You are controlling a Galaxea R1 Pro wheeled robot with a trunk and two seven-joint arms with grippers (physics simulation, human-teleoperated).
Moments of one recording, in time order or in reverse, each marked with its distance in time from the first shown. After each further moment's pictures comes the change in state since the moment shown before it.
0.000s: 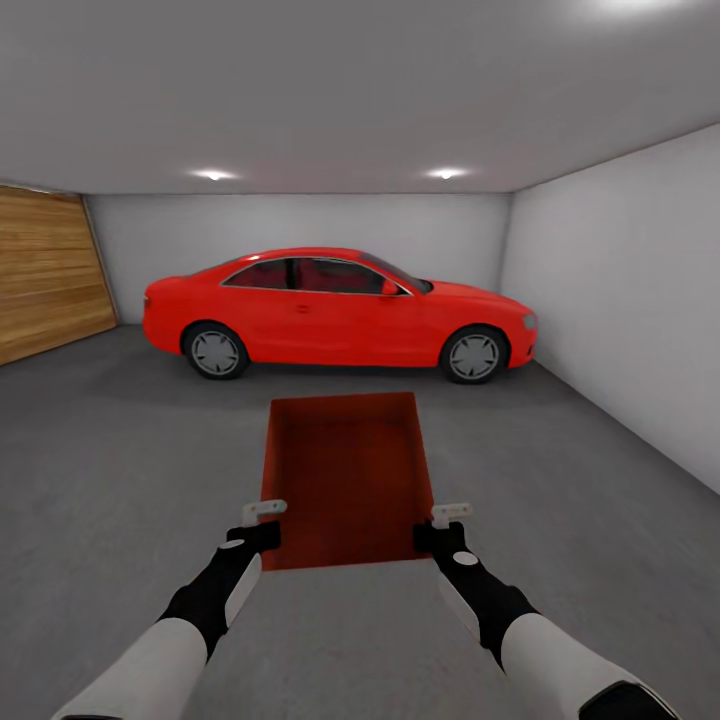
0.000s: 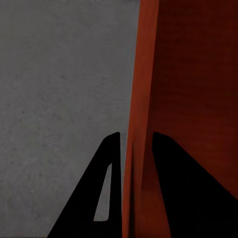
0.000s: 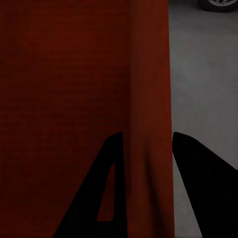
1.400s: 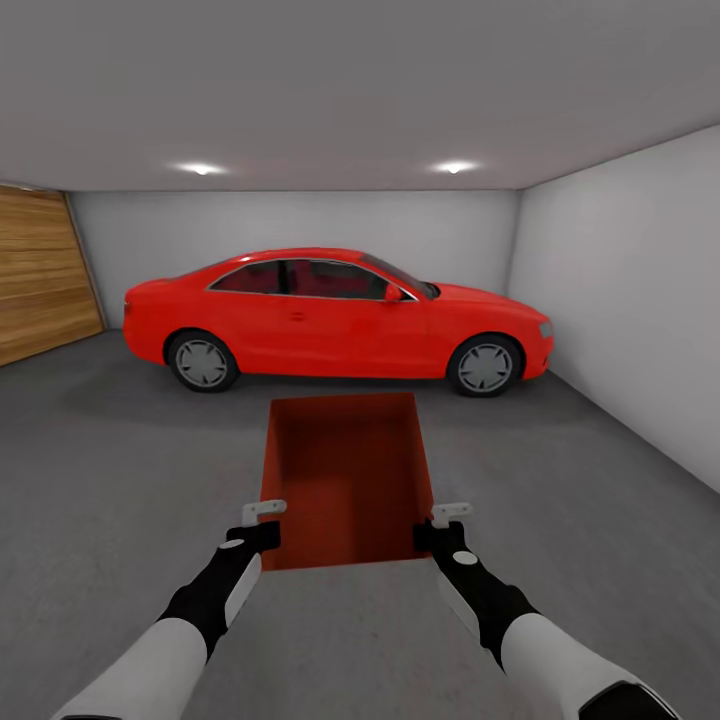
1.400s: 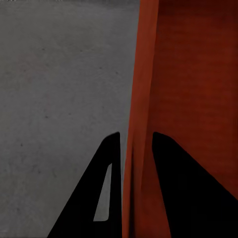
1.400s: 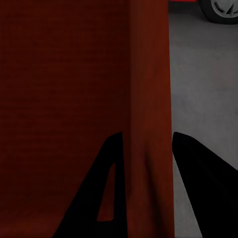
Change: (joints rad) left arm 0.000 0.001 0.000 -0.001 0.002 0.000 -0.001; right arm 0.000 0.000 0.001 -0.005 0.001 0.004 -0.002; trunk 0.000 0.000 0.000
